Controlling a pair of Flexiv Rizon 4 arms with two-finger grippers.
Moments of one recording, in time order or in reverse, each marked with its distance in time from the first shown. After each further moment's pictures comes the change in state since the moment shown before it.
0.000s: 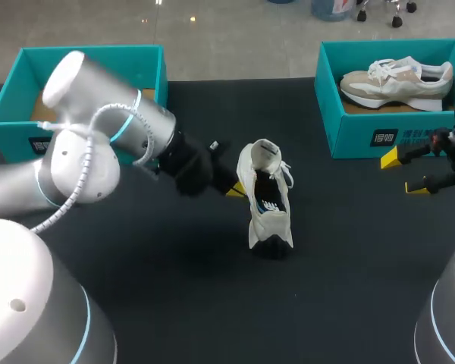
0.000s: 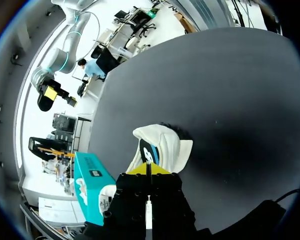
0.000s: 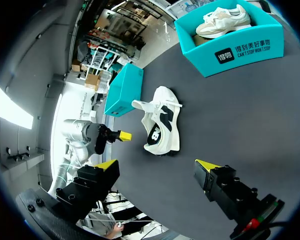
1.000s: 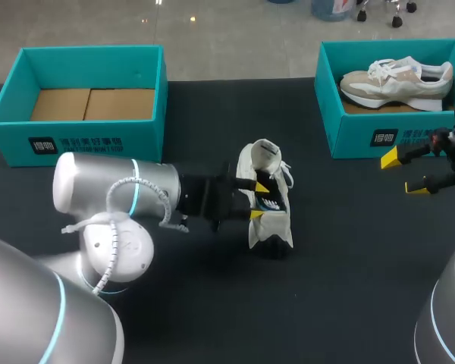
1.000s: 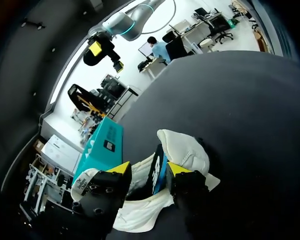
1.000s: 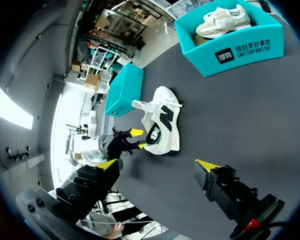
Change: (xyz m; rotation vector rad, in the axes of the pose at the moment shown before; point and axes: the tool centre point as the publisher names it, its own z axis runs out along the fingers) left arm -0.003 -0.002 0.053 -0.069 -0.404 -0.498; right arm 0.000 0.000 0.000 0.000 0.000 0.000
